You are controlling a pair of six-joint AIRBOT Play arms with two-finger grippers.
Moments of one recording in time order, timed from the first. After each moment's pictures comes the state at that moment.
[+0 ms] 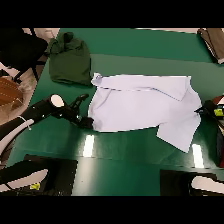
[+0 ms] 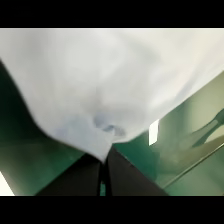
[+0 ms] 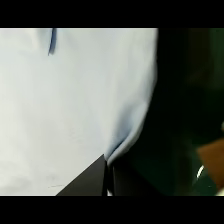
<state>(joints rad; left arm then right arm) -0.23 -1.21 0.70 0.88 -1.03 -1.28 -0.54 -1.43 1.05 -0.99 1.21 1.18</state>
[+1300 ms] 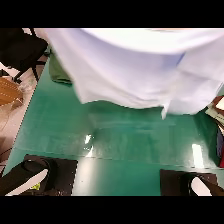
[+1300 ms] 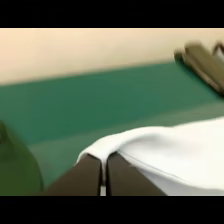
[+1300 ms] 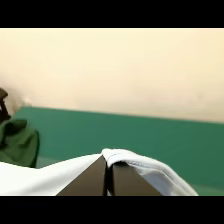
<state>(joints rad) -0.23 -0.92 1.88 1.43 -1.05 -1.61 -0.37 -0.95 1.91 -0.82 1.18 1.34</state>
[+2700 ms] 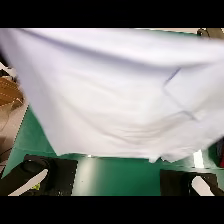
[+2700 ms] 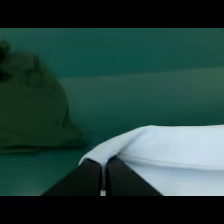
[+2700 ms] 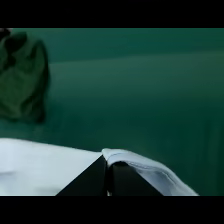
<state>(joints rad) -0.23 -0.88 1.78 1.51 -1.36 -1.70 -0.52 -0.99 1.76 -0.77 1.62 1.48</state>
